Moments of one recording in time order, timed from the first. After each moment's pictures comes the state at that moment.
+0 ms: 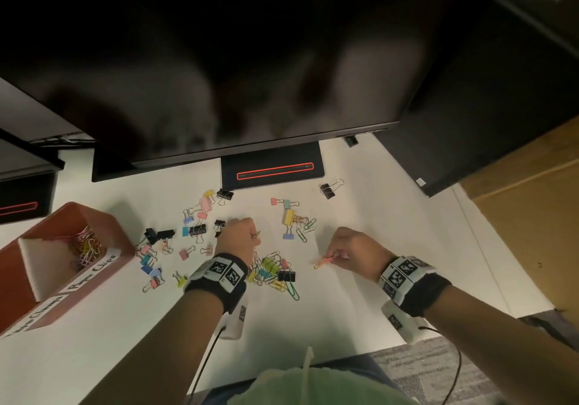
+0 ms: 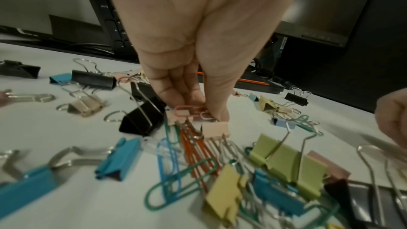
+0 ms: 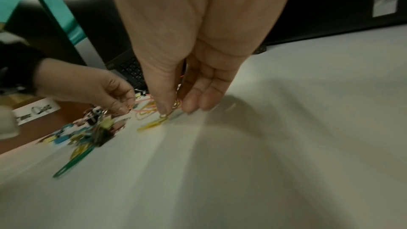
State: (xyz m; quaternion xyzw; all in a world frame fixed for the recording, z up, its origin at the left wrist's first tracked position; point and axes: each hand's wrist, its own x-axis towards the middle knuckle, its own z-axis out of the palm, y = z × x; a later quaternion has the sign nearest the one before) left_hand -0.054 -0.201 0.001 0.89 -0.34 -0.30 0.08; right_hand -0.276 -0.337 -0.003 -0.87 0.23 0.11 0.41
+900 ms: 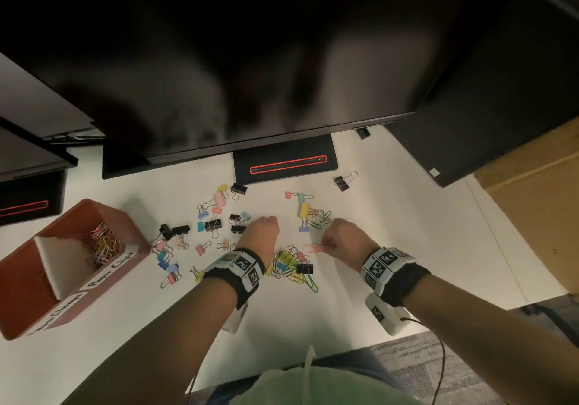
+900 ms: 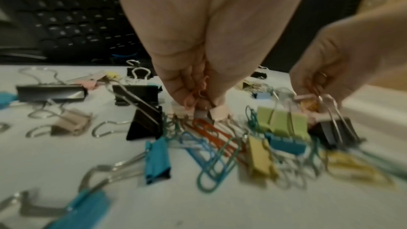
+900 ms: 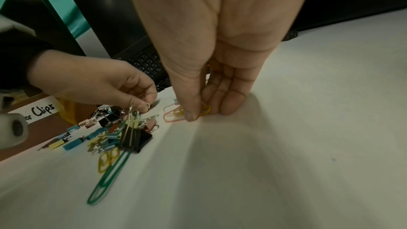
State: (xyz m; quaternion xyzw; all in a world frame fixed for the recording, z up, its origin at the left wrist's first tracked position) left_hand -0.055 -0.200 0.004 0.81 -0.50 -0.30 -0.05; right_hand -0.225 -0.304 0.004 -0.87 0.31 0.16 0.34
